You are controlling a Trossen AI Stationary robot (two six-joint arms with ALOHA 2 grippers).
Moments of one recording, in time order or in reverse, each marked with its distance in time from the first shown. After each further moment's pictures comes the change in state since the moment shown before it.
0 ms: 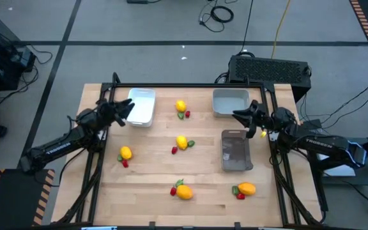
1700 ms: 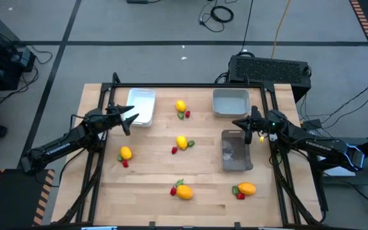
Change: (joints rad) left arm 0.002 -0.040 0.001 -0.377 0.025 0.552; right arm -0.044 -0.101 -0.087 -0.307 -0.001 -0.196
